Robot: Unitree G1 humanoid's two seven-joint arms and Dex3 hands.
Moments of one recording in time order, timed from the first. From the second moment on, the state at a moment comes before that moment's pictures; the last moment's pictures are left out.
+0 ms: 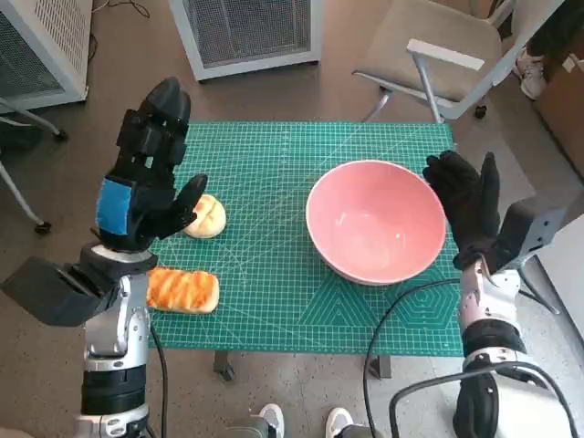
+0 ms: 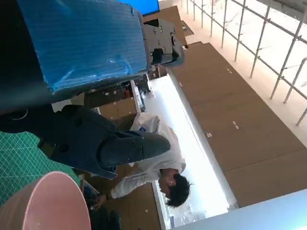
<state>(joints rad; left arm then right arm) -0.39 0.24 0.19 0.04 -0.29 -0.24 -0.34 -0.86 -0.25 -0.38 1.33 0.15 -0.44 0.37</state>
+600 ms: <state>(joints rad) -0.37 0.24 0.20 0.01 -0.28 -0.23 -0.32 -0.91 -0.13 -0.39 1.33 0.16 -0.44 0.38</state>
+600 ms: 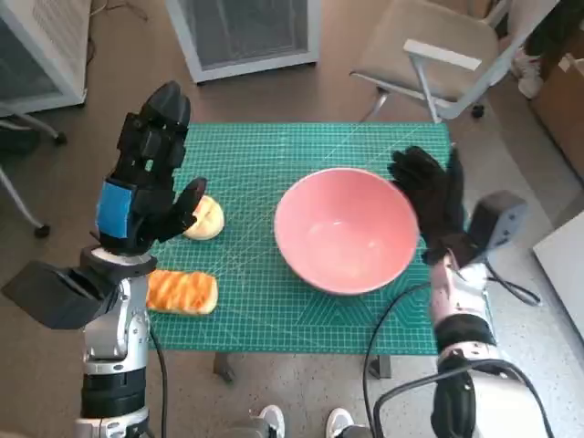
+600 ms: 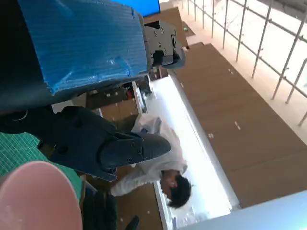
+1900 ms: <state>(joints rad) -0.33 0.25 0.21 -0.08 -0.28 -0.17 -0.27 -0.97 -0.09 -0.39 1.33 0.16 -0.42 0.40</state>
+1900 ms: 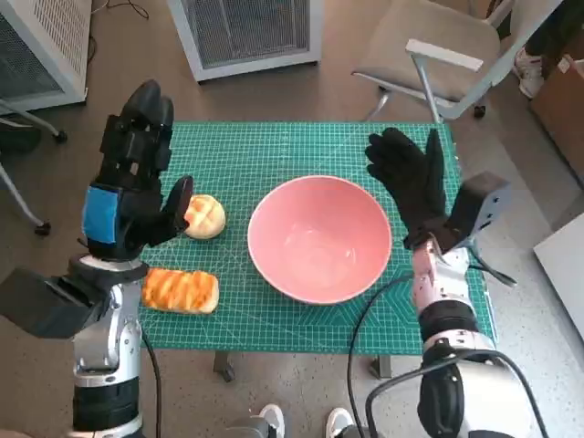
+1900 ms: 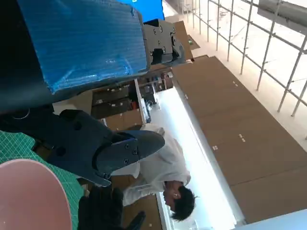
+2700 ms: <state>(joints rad) -0.31 0.25 0.21 -0.10 -0.28 -0.17 -0.26 -0.98 -0.07 -0.37 1.33 0.15 -0.43 0.40</state>
